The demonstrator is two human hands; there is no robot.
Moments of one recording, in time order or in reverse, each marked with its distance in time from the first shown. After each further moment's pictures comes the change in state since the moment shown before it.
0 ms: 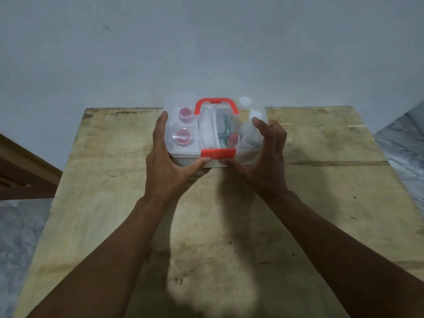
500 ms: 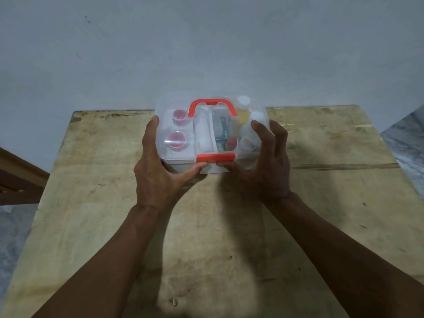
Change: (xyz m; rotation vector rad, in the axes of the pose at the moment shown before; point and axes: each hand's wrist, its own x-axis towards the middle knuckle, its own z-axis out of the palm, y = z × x) left_hand 0.004 -0.017 0.007 0.149 0.095 0.057; right_hand 0.006 0.004 0.003 -0.134 0.033 -0.126
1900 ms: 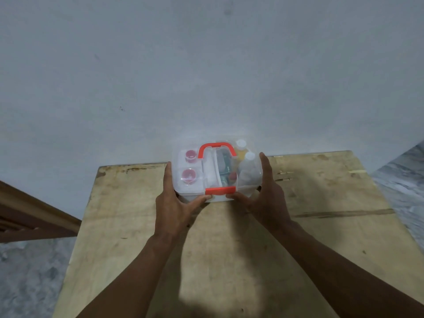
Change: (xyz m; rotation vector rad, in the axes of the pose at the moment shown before) left_hand 0.053 0.014 -0.004 -0.160 -0.155 -0.253; right_hand 0.063 -0.022 -0.012 0.312 -0.333 0.457
